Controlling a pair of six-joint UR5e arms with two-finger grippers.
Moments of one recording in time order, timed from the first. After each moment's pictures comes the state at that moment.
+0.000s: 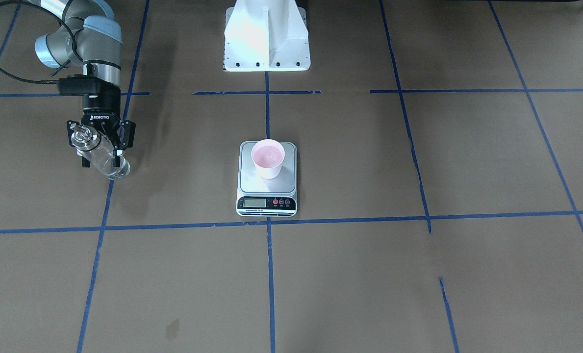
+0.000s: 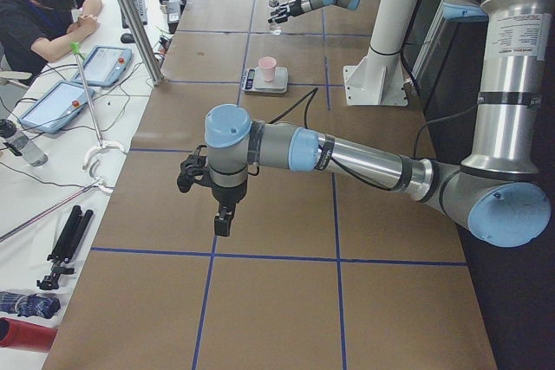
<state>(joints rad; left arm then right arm) -1.62 -1.59 -1.81 -1.43 -2.27 0.09 0.27 -1.61 1.77 -0.73 0.59 1.32</state>
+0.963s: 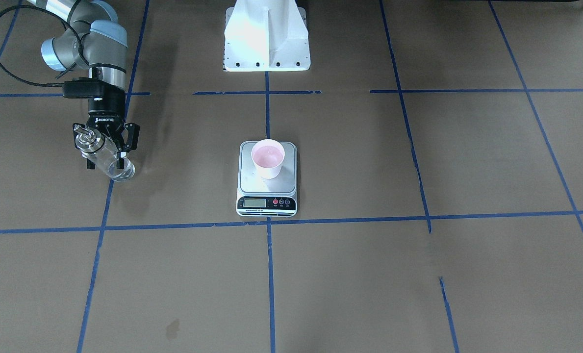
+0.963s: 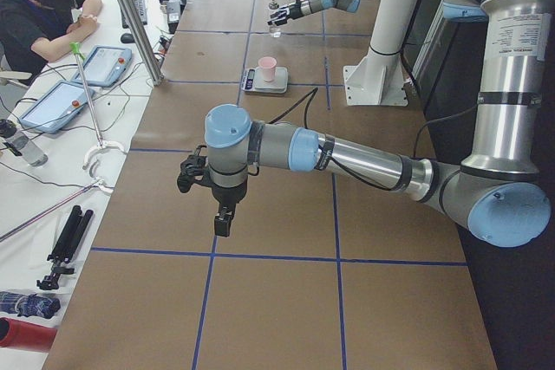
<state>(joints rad) -1.62 -1.59 -1.81 -1.43 -2.27 0.09 0.26 -1.58 1.73 -0.73 0.57 1.36</state>
